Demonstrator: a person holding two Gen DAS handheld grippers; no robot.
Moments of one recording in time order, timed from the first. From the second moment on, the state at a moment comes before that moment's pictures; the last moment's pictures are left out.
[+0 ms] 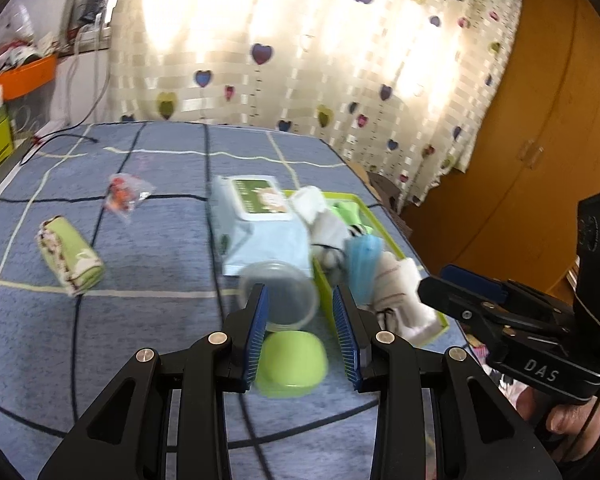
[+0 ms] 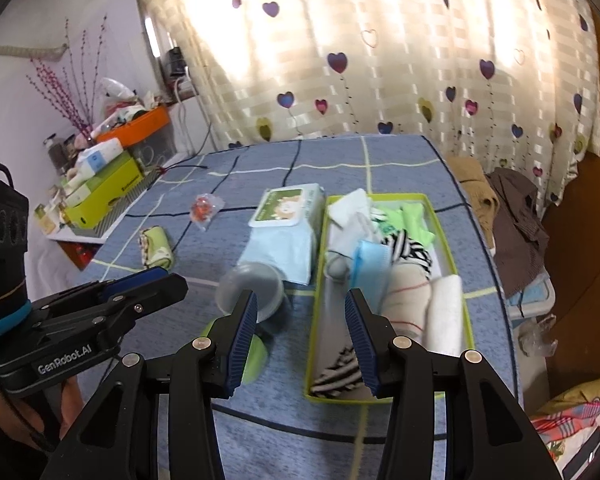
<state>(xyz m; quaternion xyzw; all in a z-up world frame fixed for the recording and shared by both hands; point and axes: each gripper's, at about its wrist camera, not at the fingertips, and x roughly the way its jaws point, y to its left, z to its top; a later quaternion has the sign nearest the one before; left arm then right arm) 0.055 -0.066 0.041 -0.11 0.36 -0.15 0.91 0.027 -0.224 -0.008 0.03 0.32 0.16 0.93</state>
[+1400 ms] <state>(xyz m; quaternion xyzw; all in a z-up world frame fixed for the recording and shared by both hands) 0.108 0.134 -0.039 -0.30 0.40 0.03 0.87 0.106 -0.063 -0.016 -0.06 0.36 0.26 0.89</state>
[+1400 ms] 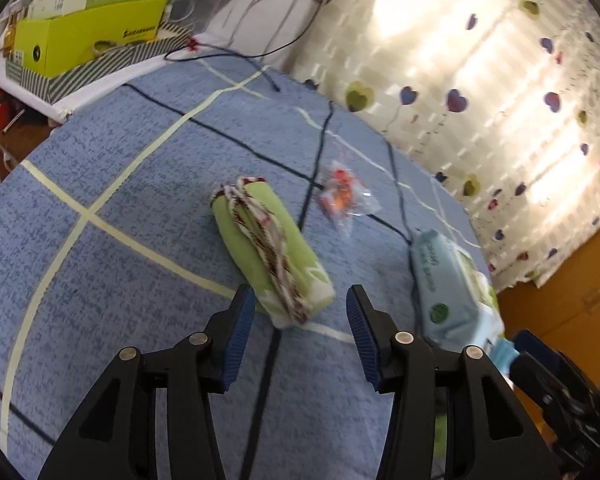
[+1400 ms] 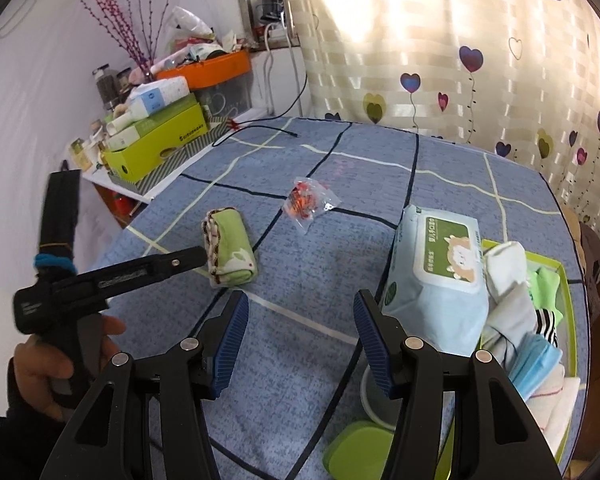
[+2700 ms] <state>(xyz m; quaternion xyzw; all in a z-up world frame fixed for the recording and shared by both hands) 0.102 0.163 -0.050 -0.28 0.39 0.04 0.87 0.215 0.034 -0.029 -0.12 0.42 0.27 0.86</state>
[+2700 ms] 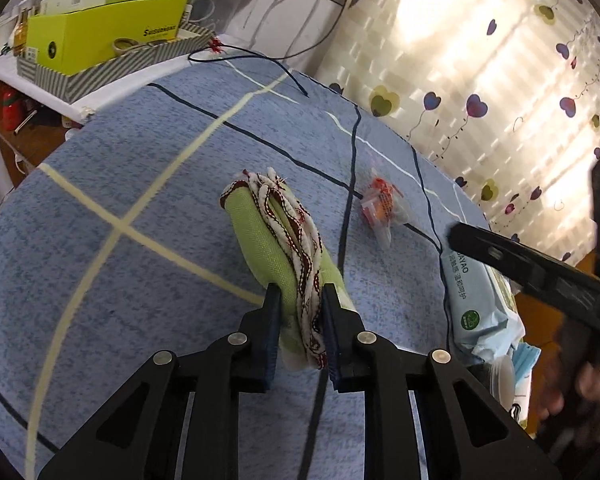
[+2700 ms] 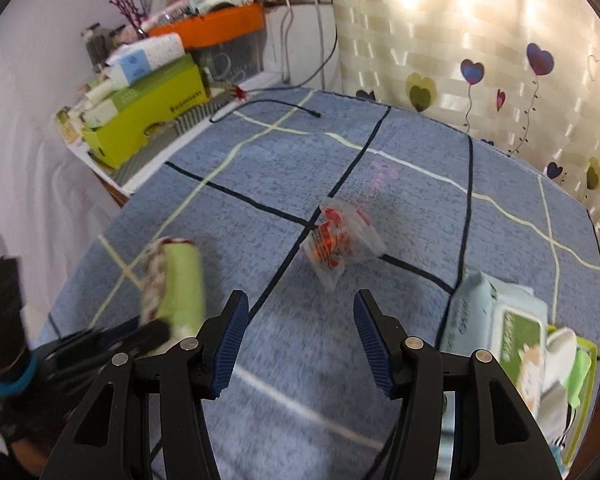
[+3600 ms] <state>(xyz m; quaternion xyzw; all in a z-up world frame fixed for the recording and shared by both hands) 0.097 0.181 -0.043 -0.29 0.38 0.03 0.88 0.294 0.070 -0.078 -0.13 0.48 0.23 0.84</state>
